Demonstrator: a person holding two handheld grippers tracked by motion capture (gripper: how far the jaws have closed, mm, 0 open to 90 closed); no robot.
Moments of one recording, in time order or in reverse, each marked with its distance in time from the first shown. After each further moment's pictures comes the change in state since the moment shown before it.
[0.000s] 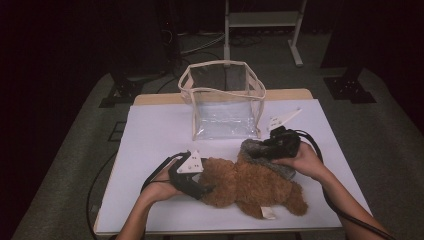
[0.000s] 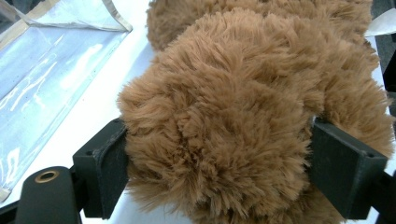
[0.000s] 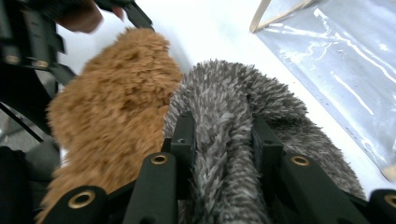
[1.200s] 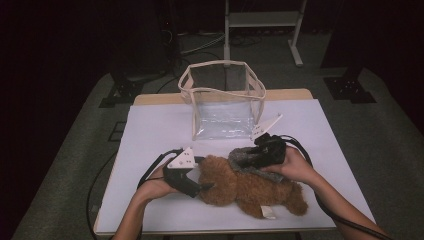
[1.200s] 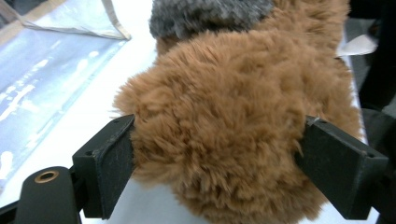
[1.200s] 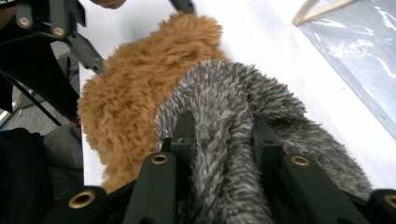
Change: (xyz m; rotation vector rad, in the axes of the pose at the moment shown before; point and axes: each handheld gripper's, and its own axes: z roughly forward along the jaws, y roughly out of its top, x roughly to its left) left arm 0.010 -0.008 -0.013 -0.073 -0.062 -0.075; right arm 0.029 0.014 0.021 0.078 0.049 -0.044
